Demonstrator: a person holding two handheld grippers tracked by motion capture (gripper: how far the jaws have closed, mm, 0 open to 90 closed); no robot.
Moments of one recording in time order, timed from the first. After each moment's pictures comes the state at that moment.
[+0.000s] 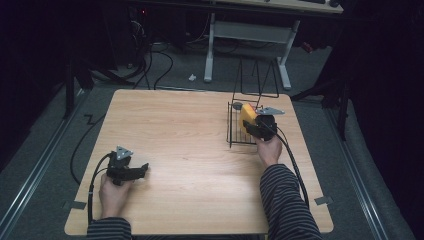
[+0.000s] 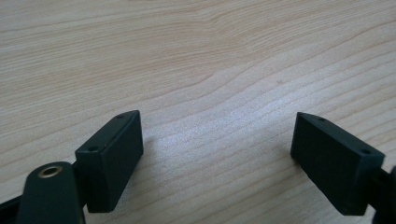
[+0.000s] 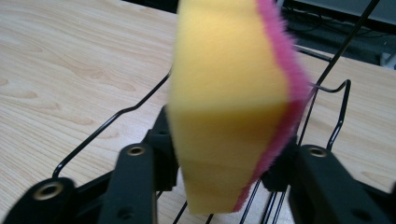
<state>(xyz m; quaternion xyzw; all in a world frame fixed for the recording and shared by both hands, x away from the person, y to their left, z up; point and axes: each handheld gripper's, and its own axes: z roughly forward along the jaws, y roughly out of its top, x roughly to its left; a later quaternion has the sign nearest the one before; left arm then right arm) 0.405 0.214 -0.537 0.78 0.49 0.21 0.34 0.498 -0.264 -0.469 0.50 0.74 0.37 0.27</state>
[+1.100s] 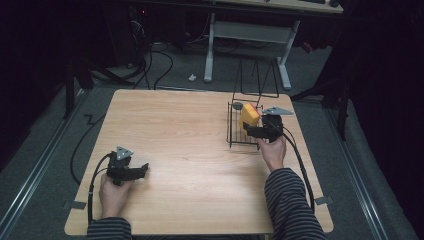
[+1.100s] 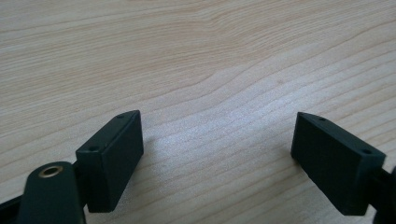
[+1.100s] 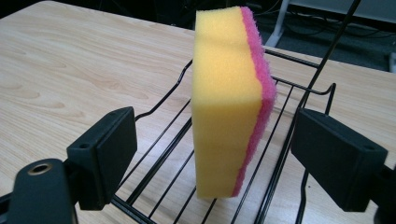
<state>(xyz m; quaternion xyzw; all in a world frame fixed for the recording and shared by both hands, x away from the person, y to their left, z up) 0.405 0.213 -0.538 0.78 0.49 0.21 0.34 0.480 -0.275 -0.450 0.50 0.73 0.40 0.26</state>
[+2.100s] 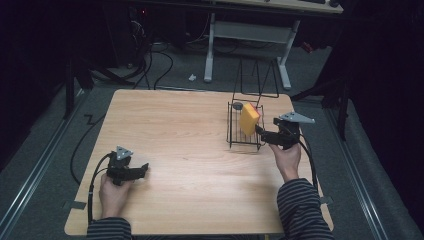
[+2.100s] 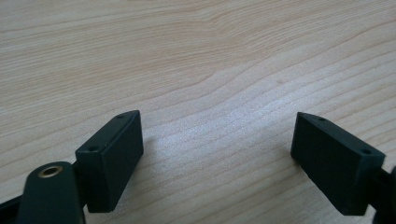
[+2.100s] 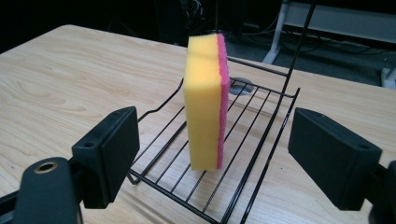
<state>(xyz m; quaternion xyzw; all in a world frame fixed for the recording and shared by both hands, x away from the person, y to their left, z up) 0.405 0.213 -0.538 0.78 0.49 0.21 0.34 0.435 -0.305 -0.424 0.49 0.71 0.44 0.27</state>
